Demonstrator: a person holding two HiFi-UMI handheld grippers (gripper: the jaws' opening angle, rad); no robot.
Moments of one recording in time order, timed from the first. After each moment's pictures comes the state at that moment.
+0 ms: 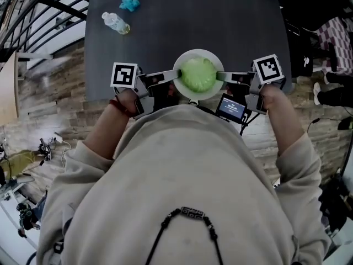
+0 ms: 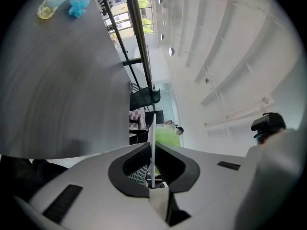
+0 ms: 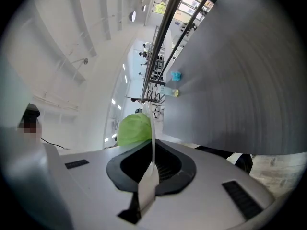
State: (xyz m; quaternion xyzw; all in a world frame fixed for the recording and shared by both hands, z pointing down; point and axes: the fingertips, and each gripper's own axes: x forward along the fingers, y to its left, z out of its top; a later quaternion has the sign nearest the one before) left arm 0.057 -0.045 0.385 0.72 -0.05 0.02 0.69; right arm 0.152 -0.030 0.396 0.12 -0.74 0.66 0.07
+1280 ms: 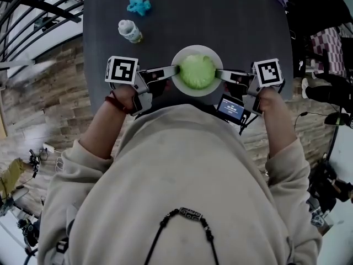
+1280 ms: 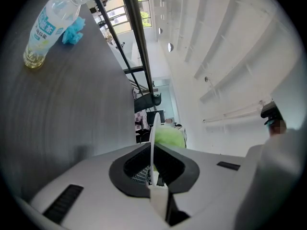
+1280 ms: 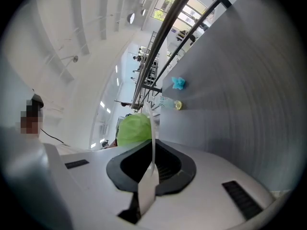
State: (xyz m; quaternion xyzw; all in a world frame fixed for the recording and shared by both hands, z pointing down) left arm -0.026 -0.170 0.405 0.73 -0.01 0.05 0.69; right arm 0.062 -0.148 0.400 0.18 -0.72 0.67 0.07
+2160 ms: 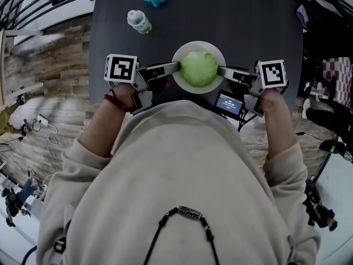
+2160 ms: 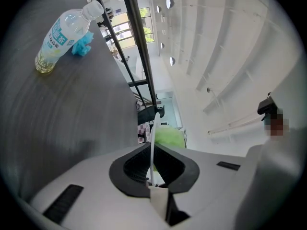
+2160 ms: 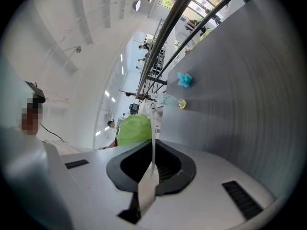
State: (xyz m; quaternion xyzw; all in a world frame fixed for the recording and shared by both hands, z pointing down) left arm -0.034 -0.186 0.408 0.72 -0.09 0.00 0.69; right arm 0.056 -0.179 0.405 0.12 -0.74 0.66 0.11
